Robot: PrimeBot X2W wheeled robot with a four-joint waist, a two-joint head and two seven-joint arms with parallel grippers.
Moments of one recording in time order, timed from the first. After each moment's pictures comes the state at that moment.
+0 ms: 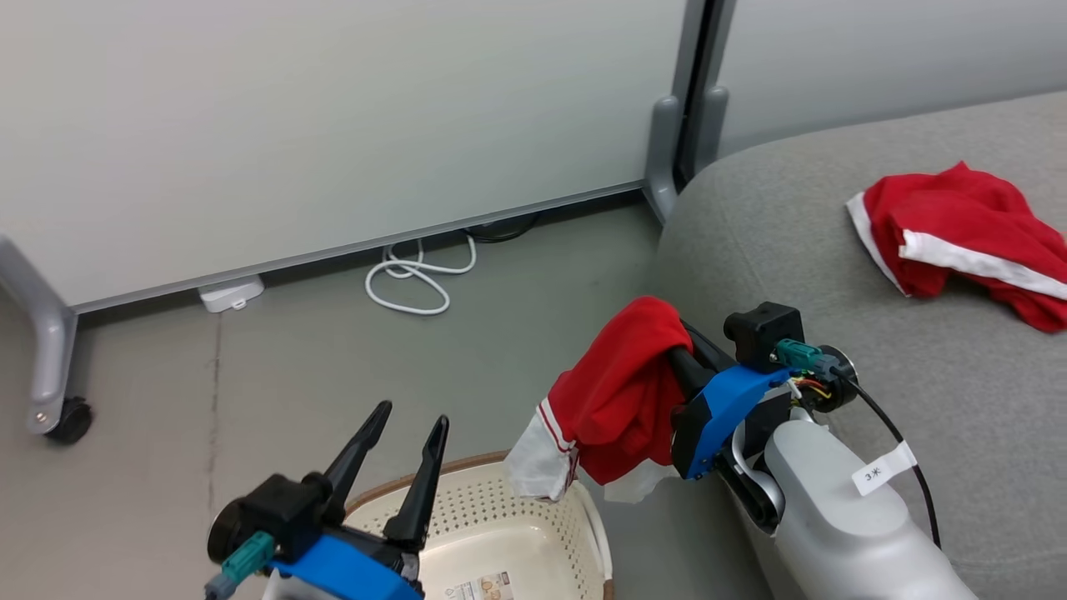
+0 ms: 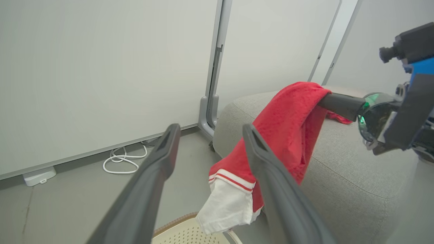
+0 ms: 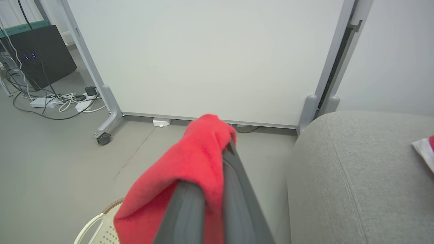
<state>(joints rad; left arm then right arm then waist) -0.15 0.34 -0.58 0.20 -0.58 -0.06 -0.26 -0.65 -0.06 0.45 0.90 0.33 0.13 -0.25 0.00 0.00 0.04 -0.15</state>
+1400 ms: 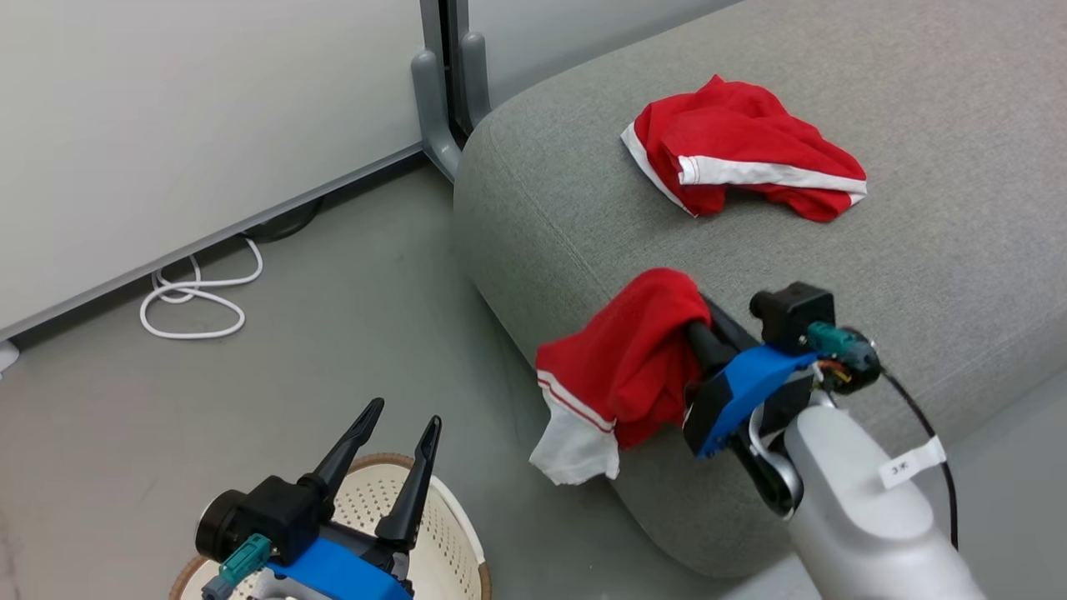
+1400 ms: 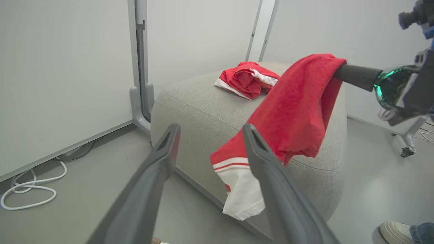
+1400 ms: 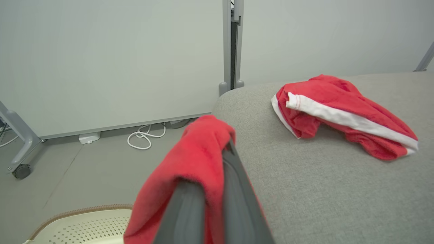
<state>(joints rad) -0.12 0.30 -0.48 0.23 -0.44 -0.13 -0.26 -0.58 -0.05 0.32 0.72 0.27 0.13 -0.18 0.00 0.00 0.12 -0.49</state>
